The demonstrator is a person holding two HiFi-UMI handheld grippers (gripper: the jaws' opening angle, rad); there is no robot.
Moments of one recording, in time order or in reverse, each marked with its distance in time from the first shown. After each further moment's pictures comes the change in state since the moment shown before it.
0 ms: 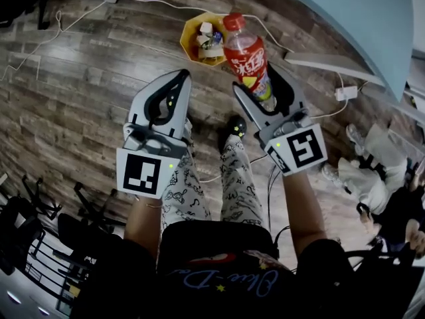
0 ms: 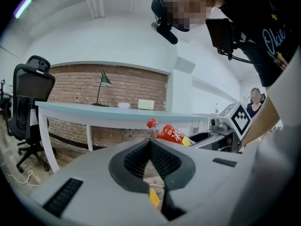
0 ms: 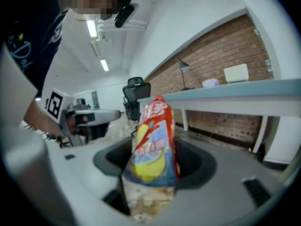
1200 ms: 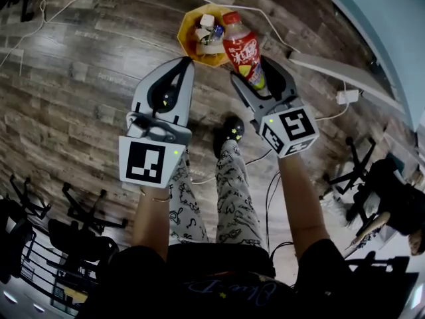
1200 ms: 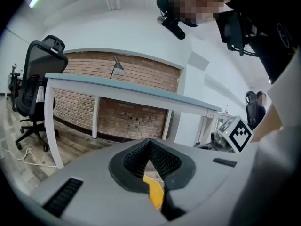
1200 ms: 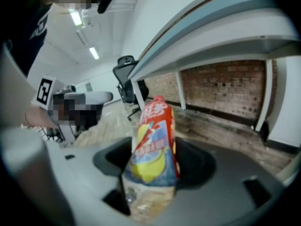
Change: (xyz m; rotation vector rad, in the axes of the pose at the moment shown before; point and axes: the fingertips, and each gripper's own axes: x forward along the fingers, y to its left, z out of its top) left arm 0.047 0.047 -0.089 -0.125 0.017 0.068; right arm 0.081 -0.041 -0.121 0.083 0.204 -0.010
